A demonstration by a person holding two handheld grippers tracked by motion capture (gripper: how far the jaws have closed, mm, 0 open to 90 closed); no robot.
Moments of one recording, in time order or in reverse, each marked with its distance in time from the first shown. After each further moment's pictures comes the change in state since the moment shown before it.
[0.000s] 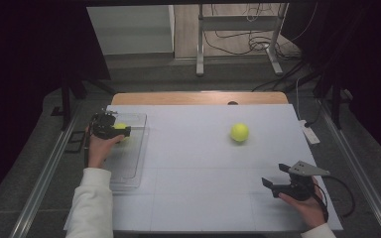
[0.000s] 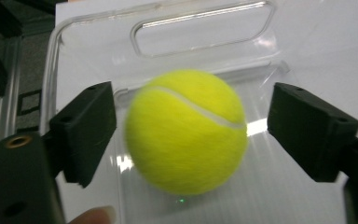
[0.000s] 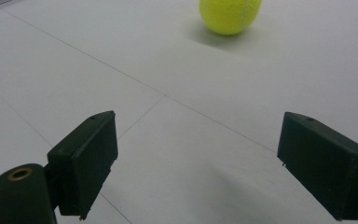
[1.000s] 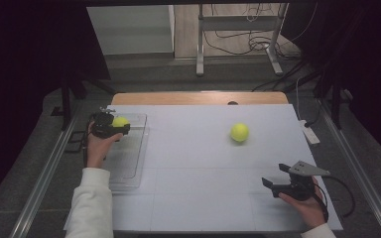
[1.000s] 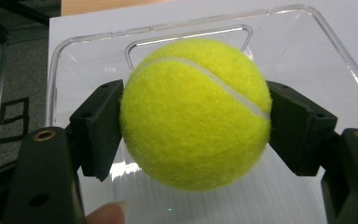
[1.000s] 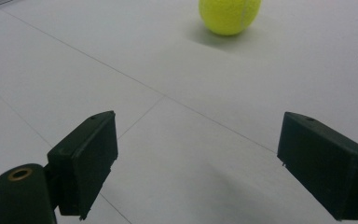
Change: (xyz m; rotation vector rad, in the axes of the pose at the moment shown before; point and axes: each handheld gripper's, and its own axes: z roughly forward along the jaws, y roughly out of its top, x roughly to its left) left arm 0.003 0.000 -0.005 -0.024 -0.042 -0.010; right arm 0.000 0.000 0.000 -0.001 -0.002 0.001
